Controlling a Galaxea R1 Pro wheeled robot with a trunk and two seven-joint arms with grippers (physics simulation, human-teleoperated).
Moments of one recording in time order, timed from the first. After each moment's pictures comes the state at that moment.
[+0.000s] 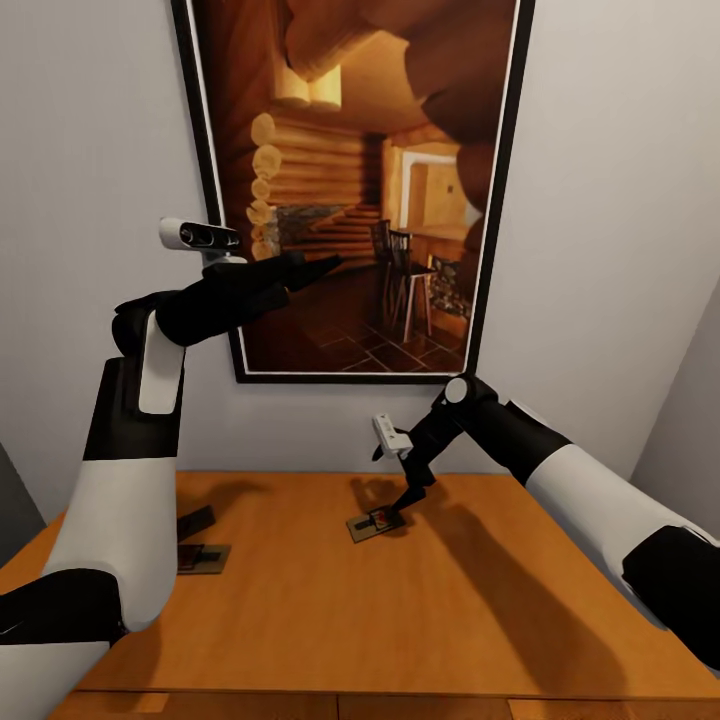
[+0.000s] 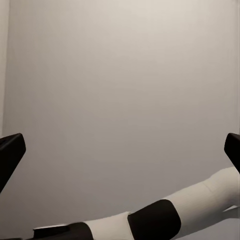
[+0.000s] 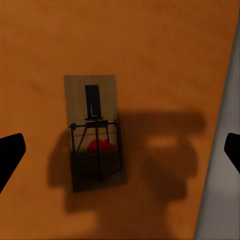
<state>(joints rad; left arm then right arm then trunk) -1.12 -0.04 0.05 -1.38 0.55 0.99 -1.32 -1.19 -0.11 0.74 -0.83 0.33 0.10 1.44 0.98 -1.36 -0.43</state>
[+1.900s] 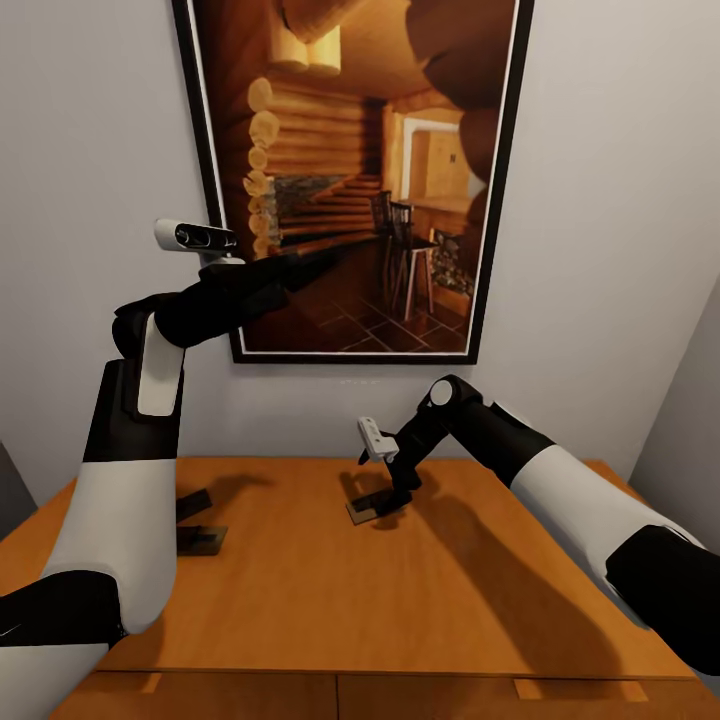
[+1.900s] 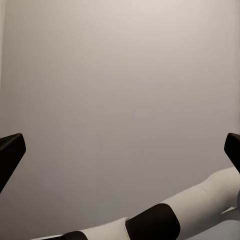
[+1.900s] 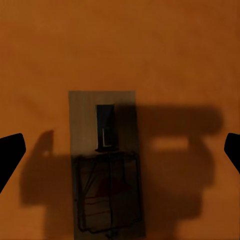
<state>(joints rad) -1.12 -0.04 0.05 -1.38 0.58 0.99 -1.32 -1.19 -0.05 0.74 -0.81 0.34 0.09 1.43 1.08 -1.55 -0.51</state>
